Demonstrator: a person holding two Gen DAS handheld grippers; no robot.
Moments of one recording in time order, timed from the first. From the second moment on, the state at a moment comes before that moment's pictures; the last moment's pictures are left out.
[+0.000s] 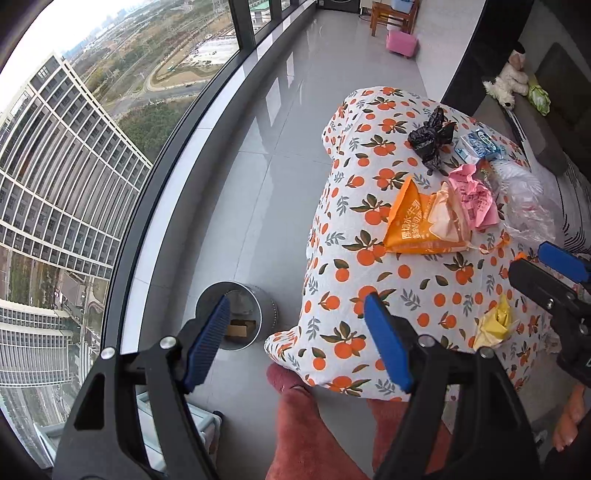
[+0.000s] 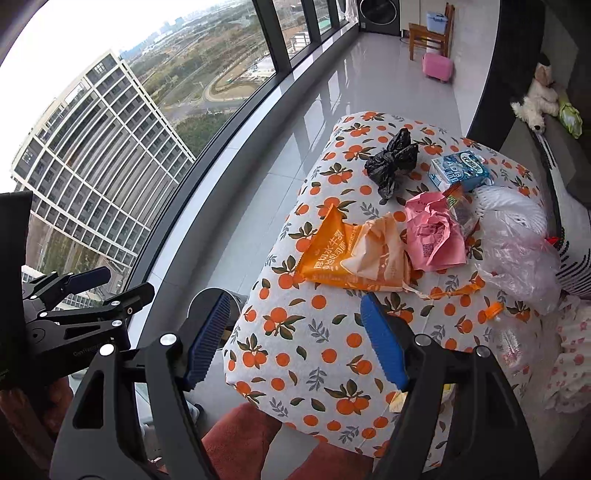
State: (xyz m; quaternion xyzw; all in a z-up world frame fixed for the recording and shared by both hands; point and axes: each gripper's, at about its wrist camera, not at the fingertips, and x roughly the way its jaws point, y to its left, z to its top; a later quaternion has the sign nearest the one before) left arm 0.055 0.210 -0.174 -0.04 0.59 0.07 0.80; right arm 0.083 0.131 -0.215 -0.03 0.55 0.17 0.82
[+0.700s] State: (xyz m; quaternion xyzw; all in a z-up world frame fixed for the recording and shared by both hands) left arm 0.155 0.059 -0.283 0.01 0.62 -0.01 0.79; right arm 0.172 -0.006 -0.280 0.00 0.55 0.13 0.82
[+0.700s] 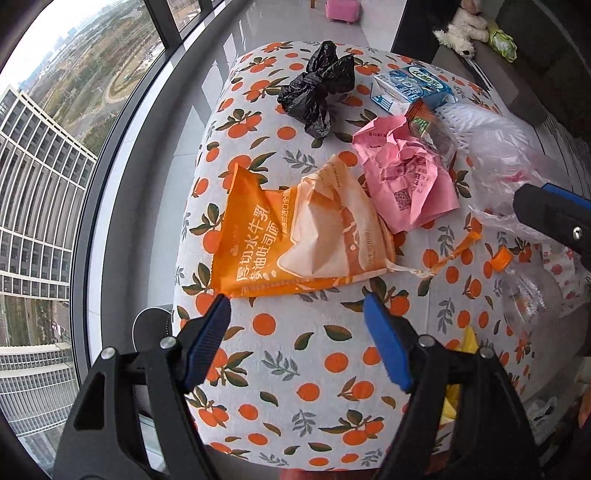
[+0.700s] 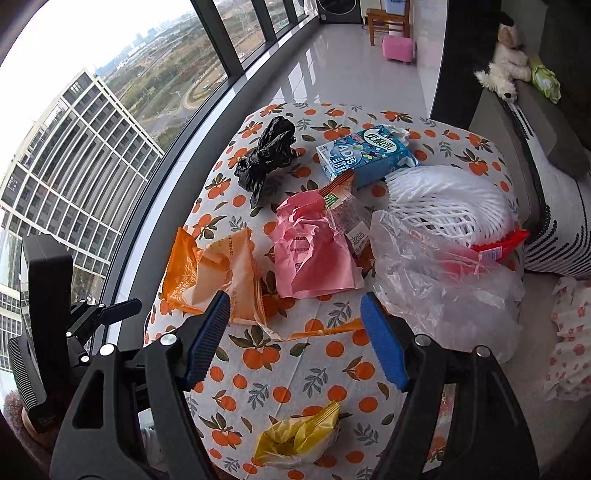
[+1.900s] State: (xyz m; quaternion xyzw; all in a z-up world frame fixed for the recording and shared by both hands) left arm 0.173 0.045 -0.293 0.09 0.56 -0.13 0.81; right arm 0.186 0.006 -0.318 -0.07 0.57 0.05 0.82
